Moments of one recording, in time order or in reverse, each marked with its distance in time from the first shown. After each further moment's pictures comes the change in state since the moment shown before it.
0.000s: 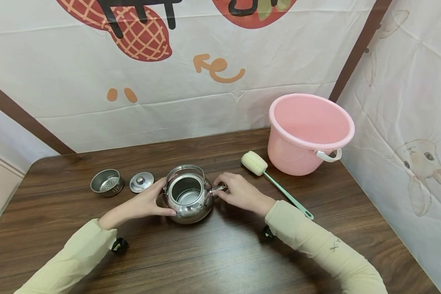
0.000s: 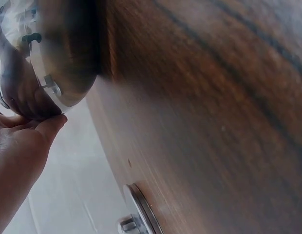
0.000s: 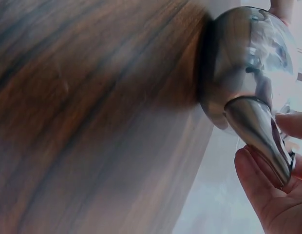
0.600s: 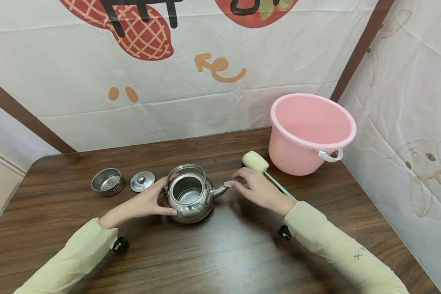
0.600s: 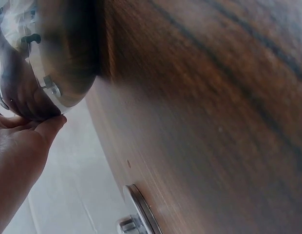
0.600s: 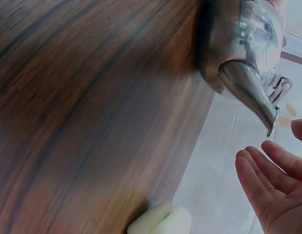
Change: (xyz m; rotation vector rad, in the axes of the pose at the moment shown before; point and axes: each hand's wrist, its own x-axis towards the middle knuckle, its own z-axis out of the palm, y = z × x) left_hand -0.001 0.001 0.000 0.015 -0.003 -0.004; right_hand -0.023 0.012 -0.031 0.123 0.037 0.131
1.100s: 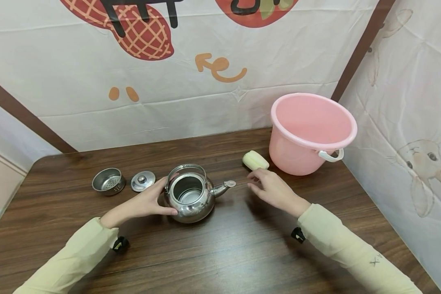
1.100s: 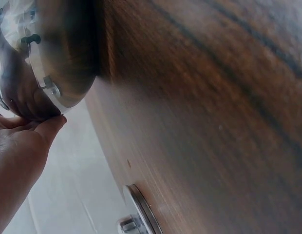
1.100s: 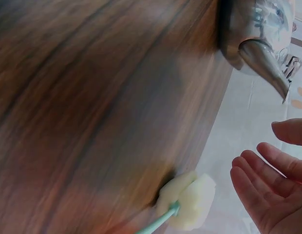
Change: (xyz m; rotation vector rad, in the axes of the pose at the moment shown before) left_hand 0.000 0.003 -0.001 0.000 -0.016 -0.019; right_hand -0.021 0.020 -0.015 -0.172 0.037 0.042
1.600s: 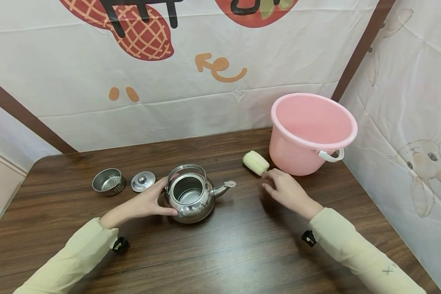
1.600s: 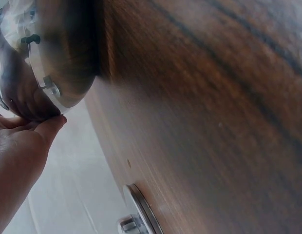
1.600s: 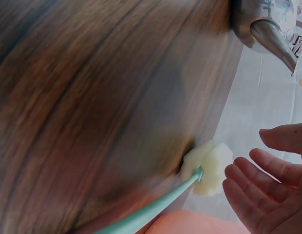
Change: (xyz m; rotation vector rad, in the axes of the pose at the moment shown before) left_hand 0.000 -0.001 0.000 -0.004 0.002 0.001; right_hand -0.017 0.022 -0.011 -0.086 0.029 0.089
